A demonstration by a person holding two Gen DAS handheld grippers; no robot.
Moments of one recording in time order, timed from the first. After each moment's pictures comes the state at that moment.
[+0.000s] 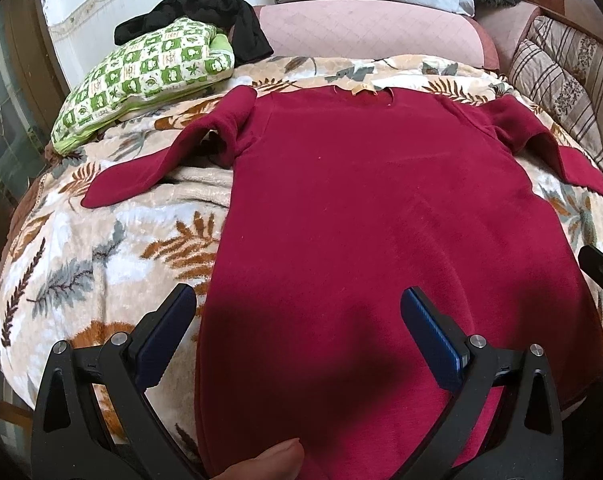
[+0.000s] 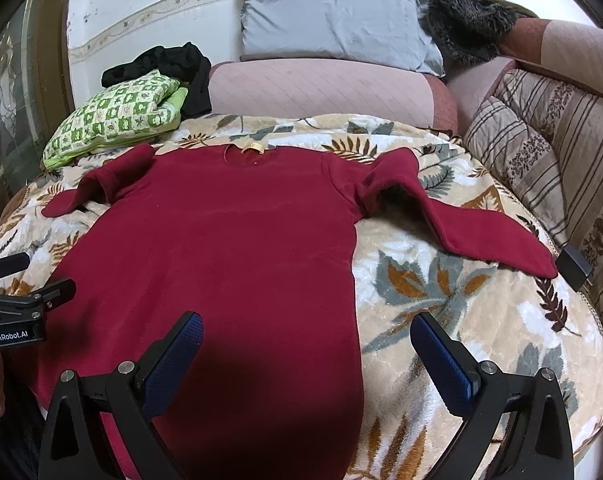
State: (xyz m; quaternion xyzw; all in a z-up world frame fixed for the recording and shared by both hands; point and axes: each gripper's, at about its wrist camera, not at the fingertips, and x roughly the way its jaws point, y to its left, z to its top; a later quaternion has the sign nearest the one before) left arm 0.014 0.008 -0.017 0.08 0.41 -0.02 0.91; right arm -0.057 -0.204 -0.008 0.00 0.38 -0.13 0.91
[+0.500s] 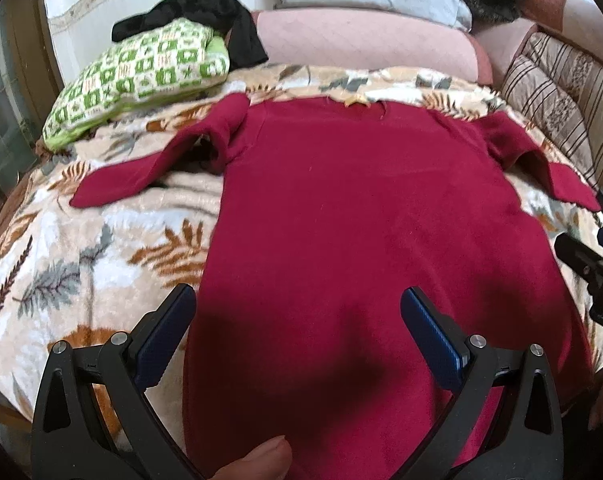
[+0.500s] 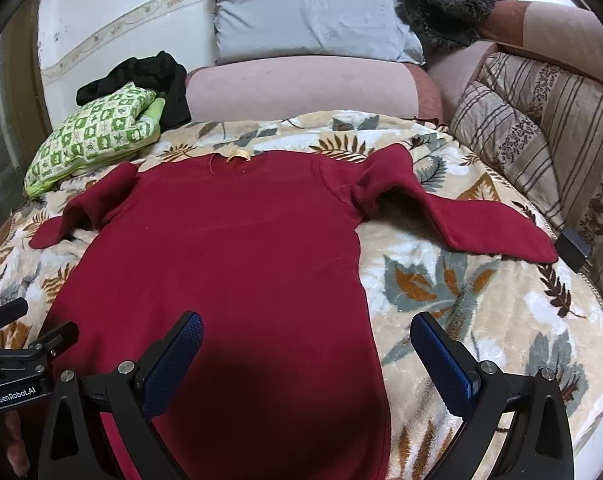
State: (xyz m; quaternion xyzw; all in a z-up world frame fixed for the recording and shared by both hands) left arm 0.016 0.008 -0.012 0.05 0.39 -0.05 0.92; right arm -0.037 -0.195 -0.001 0.03 0.39 -0.17 0.91
